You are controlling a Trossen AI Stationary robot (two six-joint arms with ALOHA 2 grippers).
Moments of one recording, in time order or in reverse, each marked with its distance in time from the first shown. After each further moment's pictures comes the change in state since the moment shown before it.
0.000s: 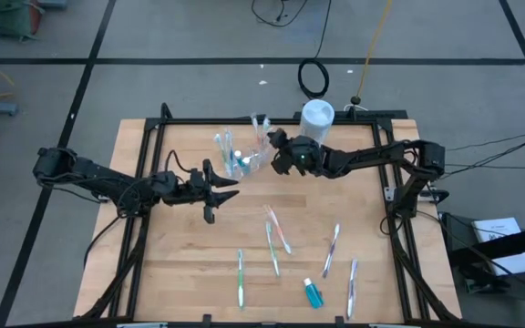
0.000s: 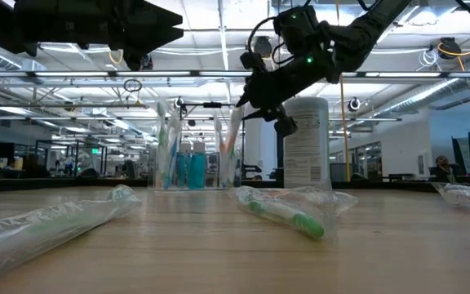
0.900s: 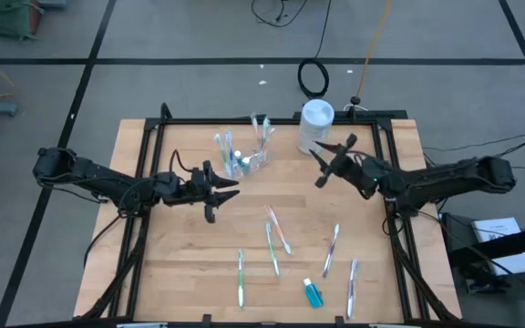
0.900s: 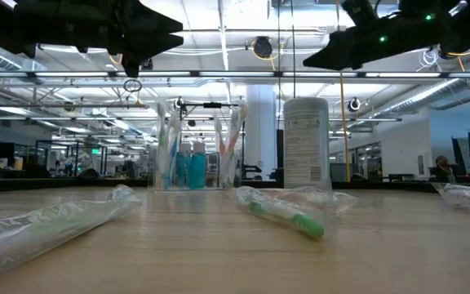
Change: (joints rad) left arm 0.000 0.002 0.000 -0.039 -0.015 -0.079; right arm 0.186 -0.694 -0.523 0.137 0.122 1.354
